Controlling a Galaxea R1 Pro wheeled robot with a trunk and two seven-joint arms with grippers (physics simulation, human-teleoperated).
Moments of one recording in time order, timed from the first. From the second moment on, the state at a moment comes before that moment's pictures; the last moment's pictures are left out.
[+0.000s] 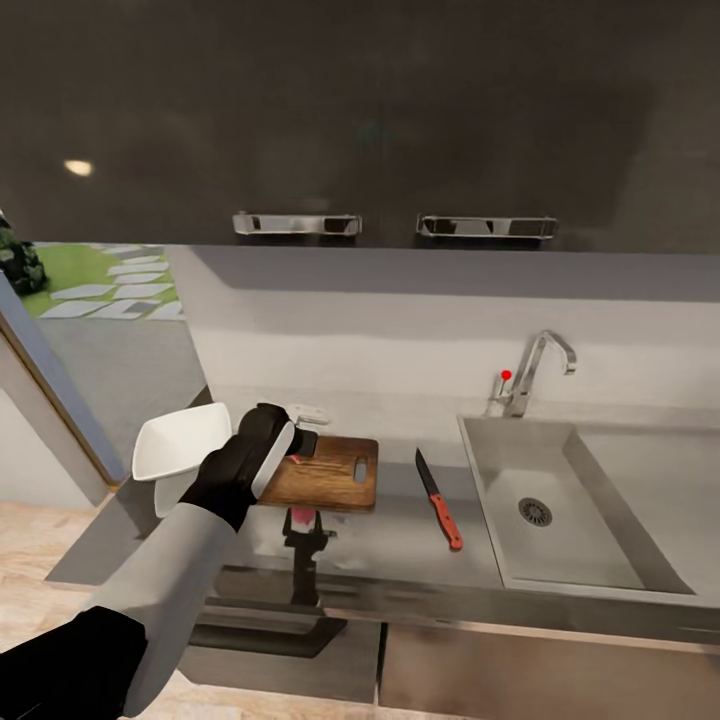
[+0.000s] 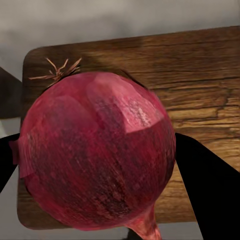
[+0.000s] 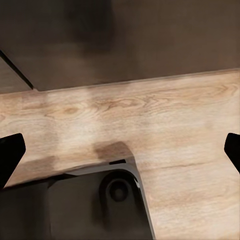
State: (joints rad) left arm -0.96 -0.11 -0.26 -0.92 0.17 1.02 0.19; right arm 0.25 0.03 0.06 -0.52 -0.18 -0.66 -0.13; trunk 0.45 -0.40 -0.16
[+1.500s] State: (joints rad) left arm -0.96 -0.12 -0.28 -0.89 0.17 1.02 0.19; right arm 0.25 0.03 0.06 -0.52 -0.18 -0.66 -0.13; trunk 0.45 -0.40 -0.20
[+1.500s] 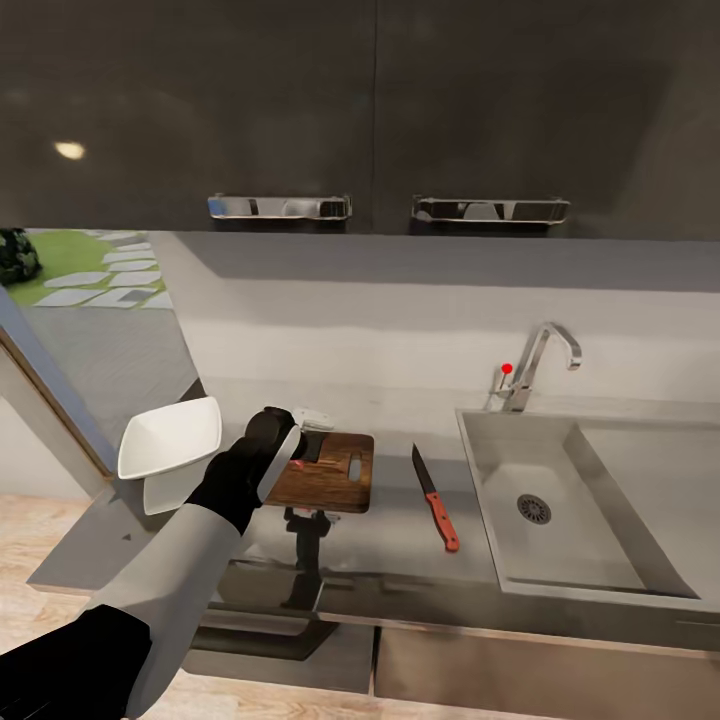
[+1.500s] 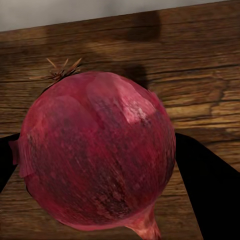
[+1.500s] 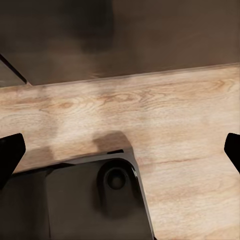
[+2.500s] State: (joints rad) left arm -0.96 -0.12 -0.28 -0.85 0.17 1.02 0.19; right arm 0.25 0.03 0.06 -0.52 -0.18 -0.66 -0.13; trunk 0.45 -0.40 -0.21
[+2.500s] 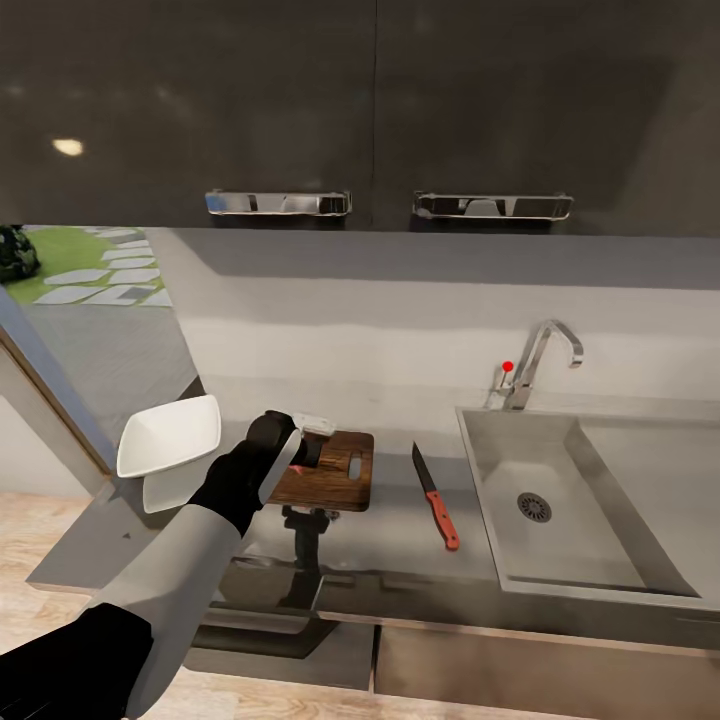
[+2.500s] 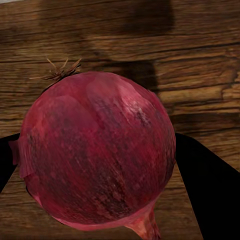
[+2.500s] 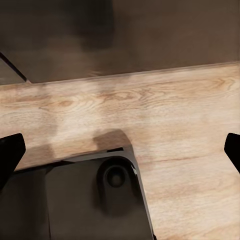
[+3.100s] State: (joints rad) left arm -0.96 -0.12 -0.28 -0.85 0.17 1.02 0.19; right arm 0.25 0.03 0.06 -0.52 -0.18 -0.66 -0.13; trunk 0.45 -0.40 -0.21
